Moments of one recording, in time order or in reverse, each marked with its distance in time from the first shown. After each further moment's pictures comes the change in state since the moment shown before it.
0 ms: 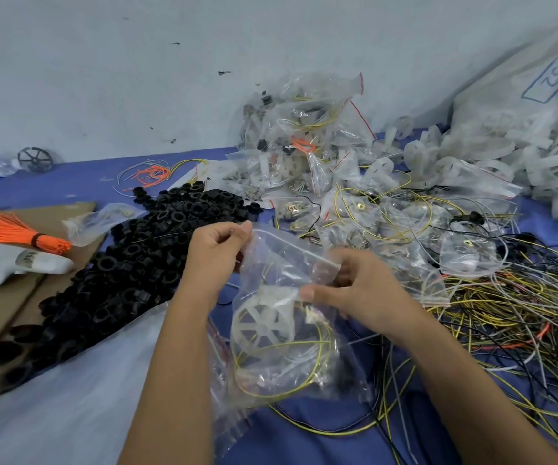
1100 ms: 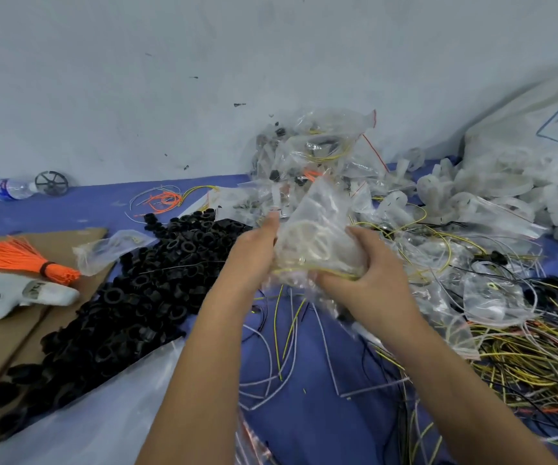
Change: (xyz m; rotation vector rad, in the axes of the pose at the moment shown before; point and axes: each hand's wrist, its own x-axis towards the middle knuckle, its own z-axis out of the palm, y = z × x) left_hand 0.034 0.048 0.033 0.001 -0.102 -0.273; right_hand 0.046 -0.023 0.004 -0.155 0.409 -0.093
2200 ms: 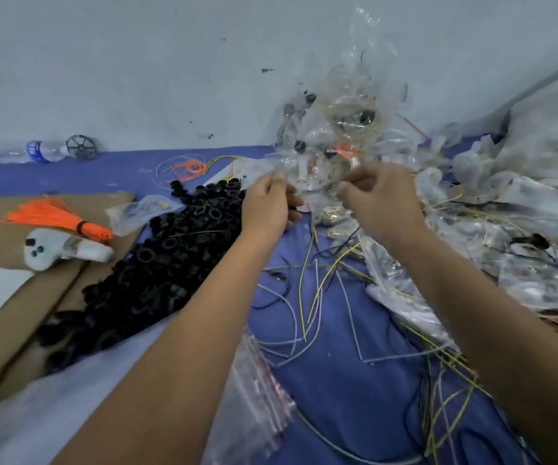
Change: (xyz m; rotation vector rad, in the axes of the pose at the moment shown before) left_hand 0.033 0.002 -0.007 -0.120 0.245 0.156; right_hand 0.075 -0.027 0.023 -0.250 -0.027 -0.068
